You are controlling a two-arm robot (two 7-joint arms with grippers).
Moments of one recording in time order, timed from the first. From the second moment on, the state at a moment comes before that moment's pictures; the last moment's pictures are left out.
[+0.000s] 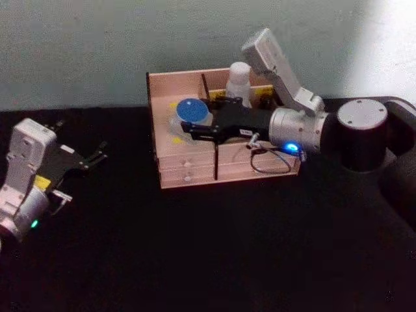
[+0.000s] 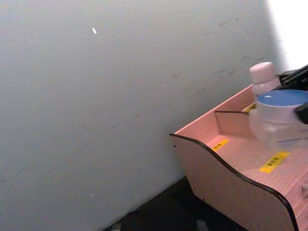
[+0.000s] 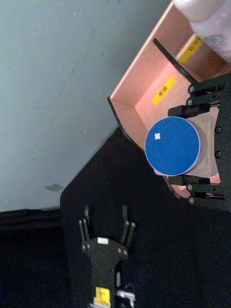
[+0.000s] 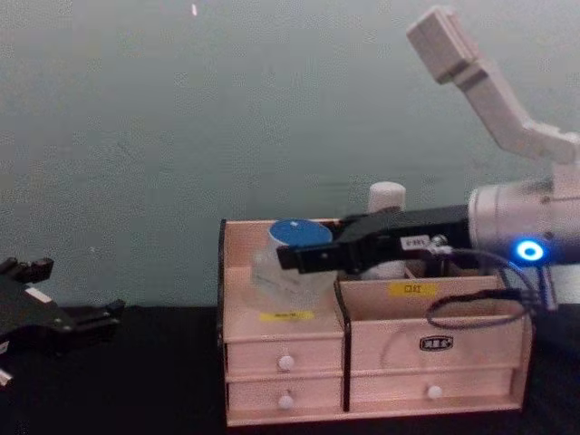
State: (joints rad) left arm -0.20 0.60 0.45 -1.41 -0.25 -0.12 0.03; right arm 0.68 0.34 -0.65 -1.18 0.39 0.20 0.61
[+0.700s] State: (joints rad) left arm -0.20 0.60 0.45 -1.41 -0.25 -0.12 0.03; right arm 0.78 0.22 -0.65 -0.96 0.35 0.20 0.62
